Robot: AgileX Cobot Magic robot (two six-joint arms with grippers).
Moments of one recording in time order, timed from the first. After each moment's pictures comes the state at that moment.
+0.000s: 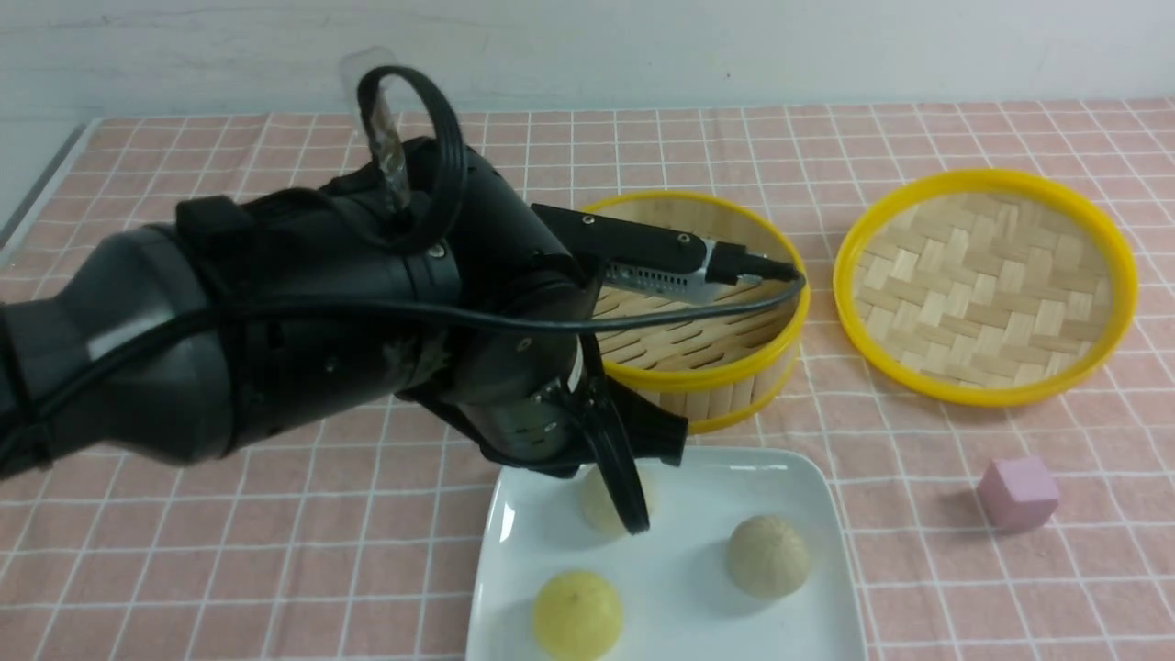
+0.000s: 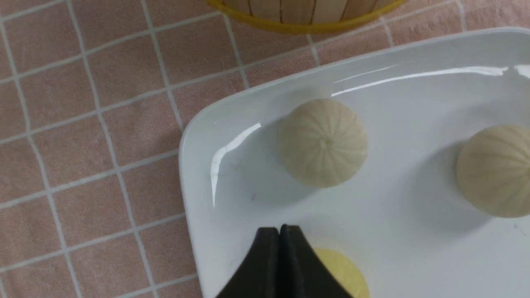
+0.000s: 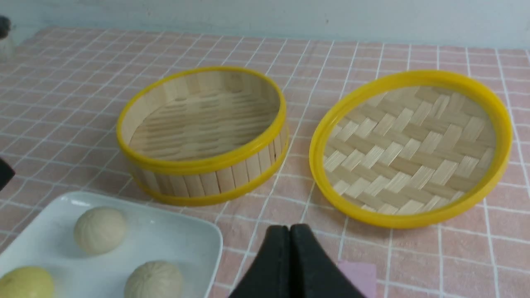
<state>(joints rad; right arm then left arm) 0.18 0.36 -0.43 0.33 0.44 -0.20 -0.85 1.59 -1.21 0.29 0.86 -0.66</state>
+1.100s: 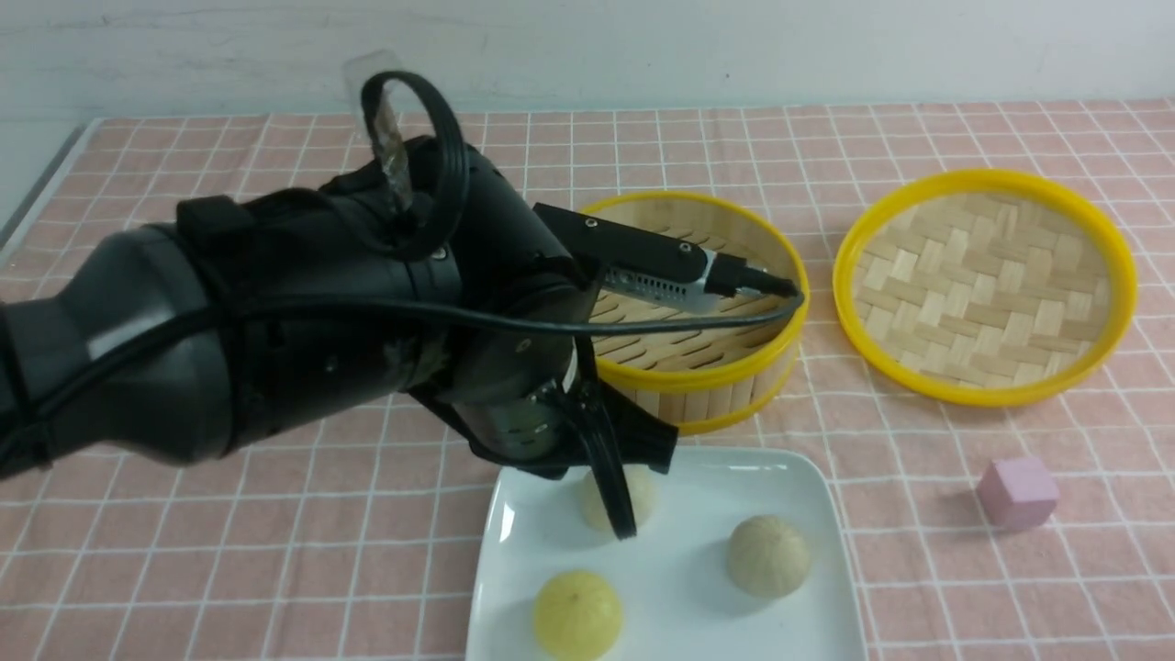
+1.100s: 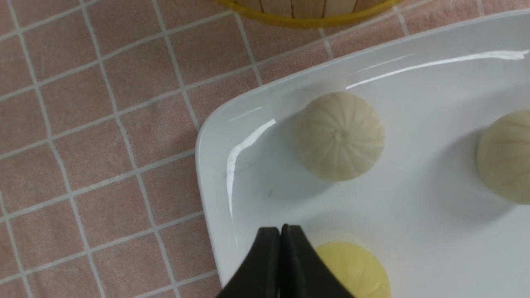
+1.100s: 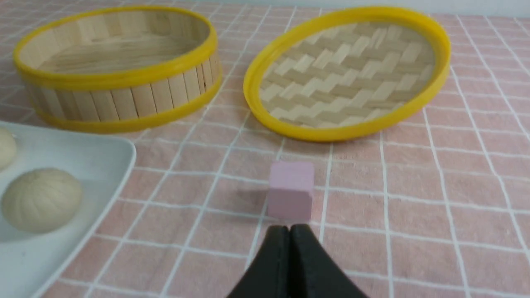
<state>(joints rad) 0.10 0.00 0.02 0.24 0.34 -0.21 -0.85 1.59 -1.21 0.30 0.88 -0.62</state>
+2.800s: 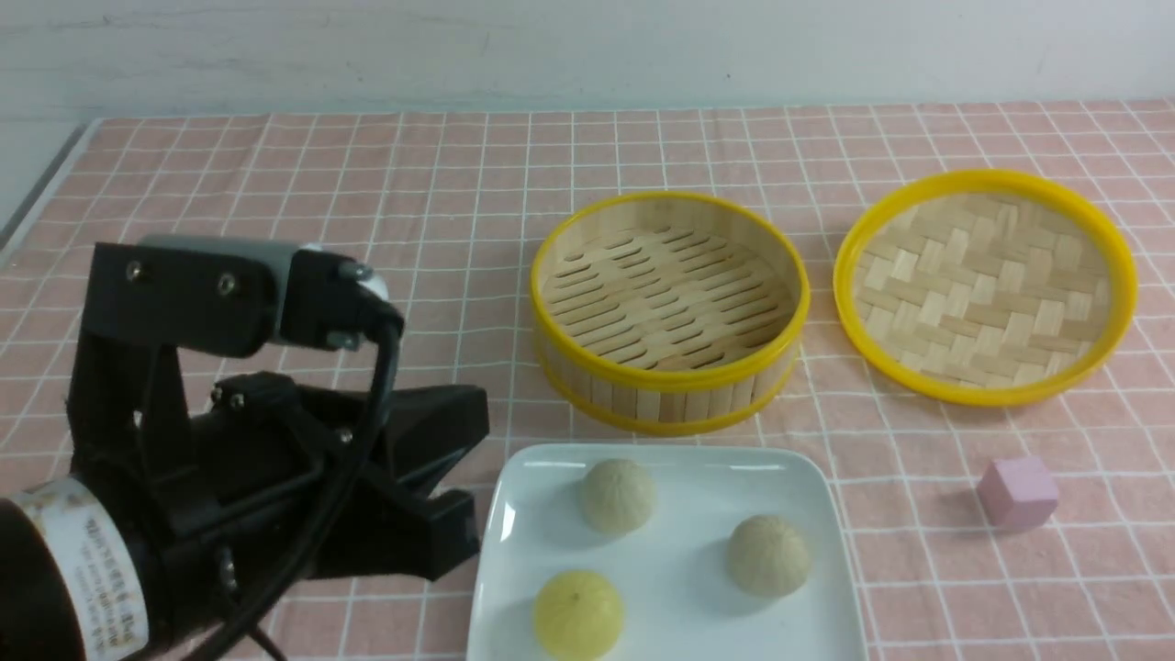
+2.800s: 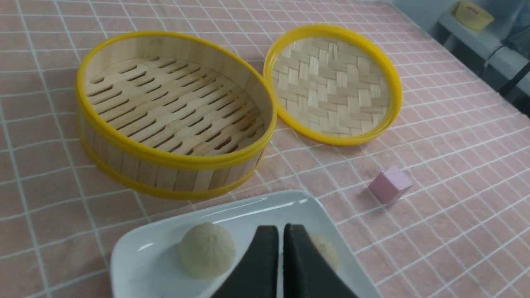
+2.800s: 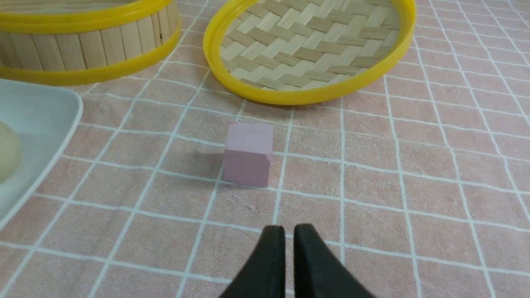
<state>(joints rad) 0.05 -0.01 0.01 0.14 0.40 -0.21 -0.85 0.82 -0.59 0.43 0.22 -0.81</state>
